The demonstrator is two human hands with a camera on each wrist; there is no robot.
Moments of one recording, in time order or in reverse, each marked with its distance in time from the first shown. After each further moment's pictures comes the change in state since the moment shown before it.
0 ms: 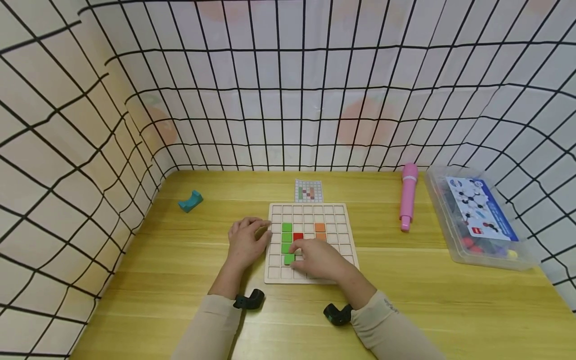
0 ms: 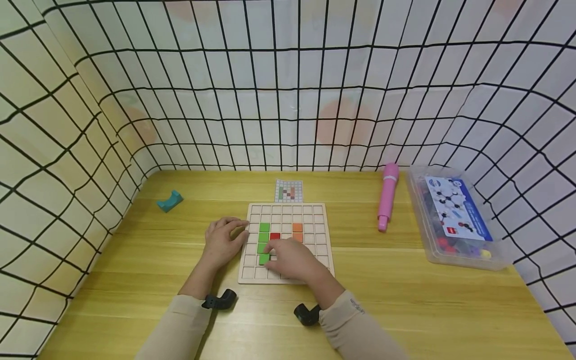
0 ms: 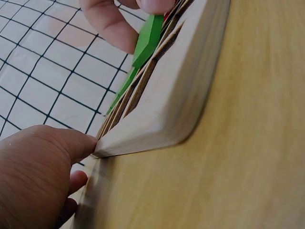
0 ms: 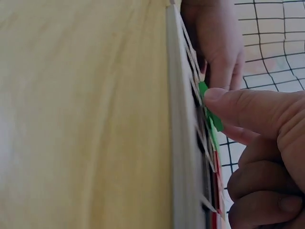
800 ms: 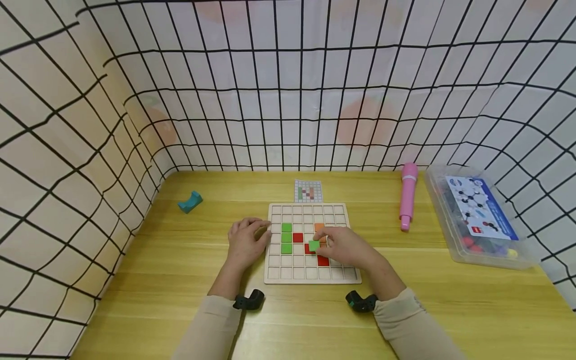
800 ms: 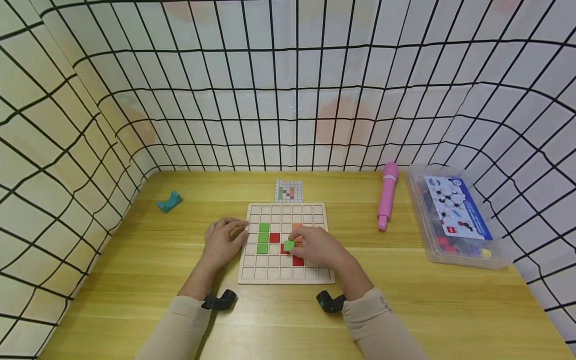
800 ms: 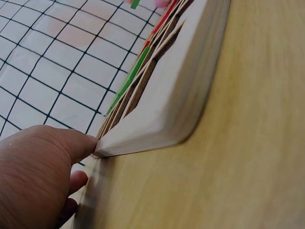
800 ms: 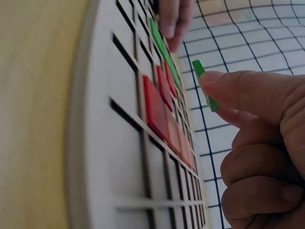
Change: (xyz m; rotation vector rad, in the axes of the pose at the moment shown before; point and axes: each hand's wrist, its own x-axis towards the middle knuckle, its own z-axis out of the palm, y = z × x) left_hand 0.001 -0.003 0.003 -0.001 0.000 -0.004; right_hand -0.017 0.043 -0.041 0.172 0.016 0.158
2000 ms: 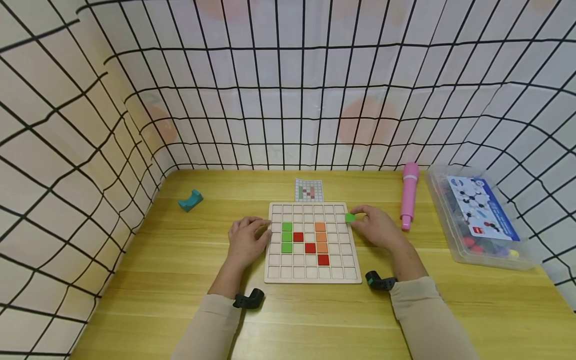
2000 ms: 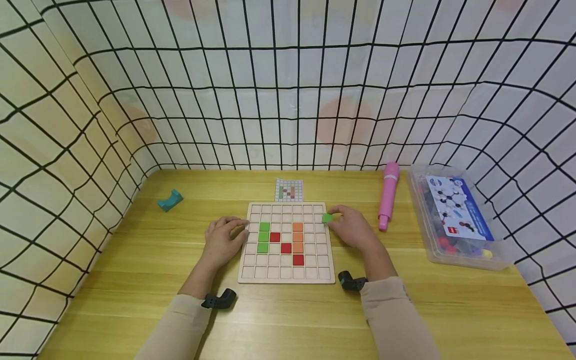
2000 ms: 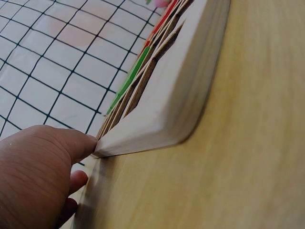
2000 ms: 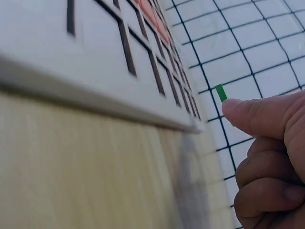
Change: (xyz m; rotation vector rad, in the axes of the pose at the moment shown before) left_hand 0.000 0.003 -0.002 -0.002 -0.009 -0.013; right_hand 0.011 0.071 -0.054 0.059 0.184 0.165
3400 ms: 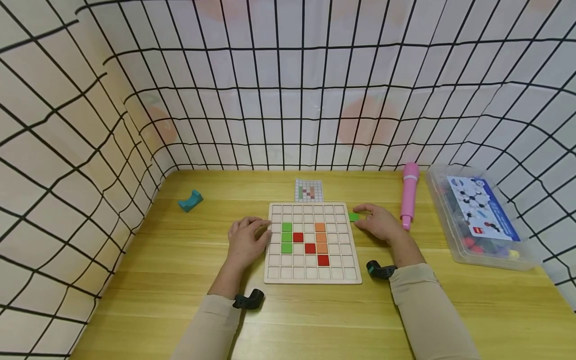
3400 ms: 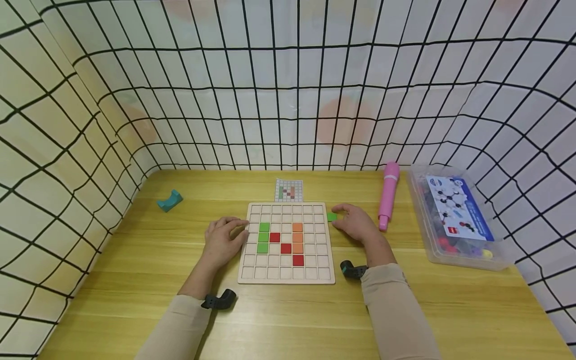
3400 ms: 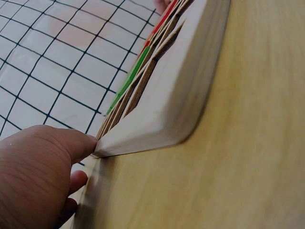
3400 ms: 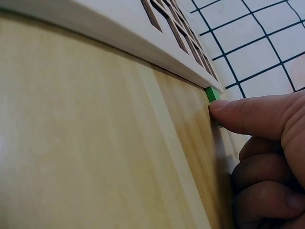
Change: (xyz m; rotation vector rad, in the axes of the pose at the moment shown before) left_hand 0.001 -0.001 -0.001 -0.001 0.000 0.014; right_hand 0.026 0.026 -0.004 -0.017 -0.030 0.030
